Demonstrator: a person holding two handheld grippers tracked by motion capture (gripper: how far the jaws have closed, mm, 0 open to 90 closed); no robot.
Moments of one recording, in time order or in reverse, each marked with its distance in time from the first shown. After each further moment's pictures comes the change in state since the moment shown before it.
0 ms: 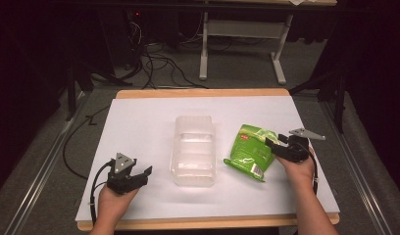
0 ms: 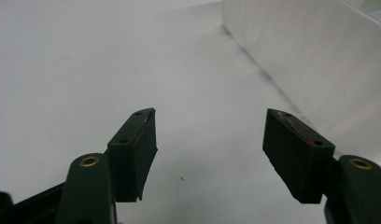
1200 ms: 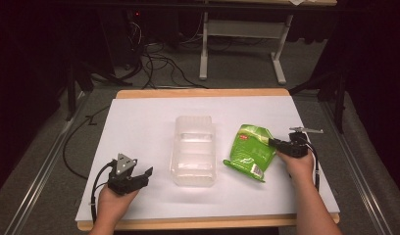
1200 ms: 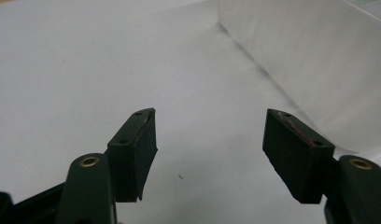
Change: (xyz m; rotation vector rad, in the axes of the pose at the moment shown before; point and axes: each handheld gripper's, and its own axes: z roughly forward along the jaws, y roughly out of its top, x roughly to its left) left arm -0.003 0.000 0.000 0.007 -0.001 0.030; right arm -0.033 -0.009 0.031 0.155 0.110 0.143
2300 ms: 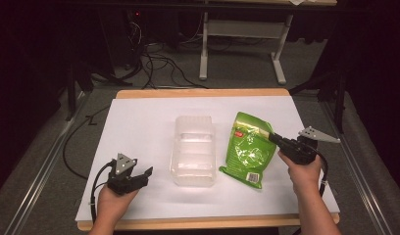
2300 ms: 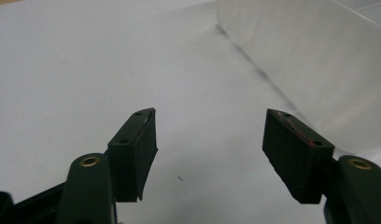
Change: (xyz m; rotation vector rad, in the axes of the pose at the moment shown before) left arm 0.000 0.000 -0.001 -0.006 -0.003 0.000; right arm 0.068 0.007 -0.073 -0.291 0.141 -0.200
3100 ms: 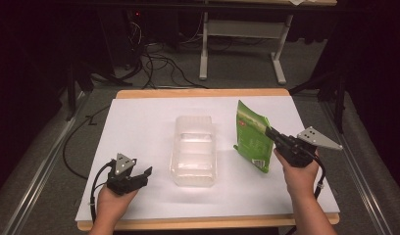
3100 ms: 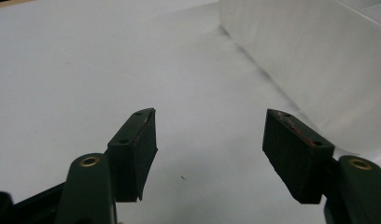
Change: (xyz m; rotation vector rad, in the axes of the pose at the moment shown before) left arm 0.001 0.000 -0.002 -0.003 0.008 0.006; right arm 0.041 0.016 -0.012 -0.150 -0.035 -0.101
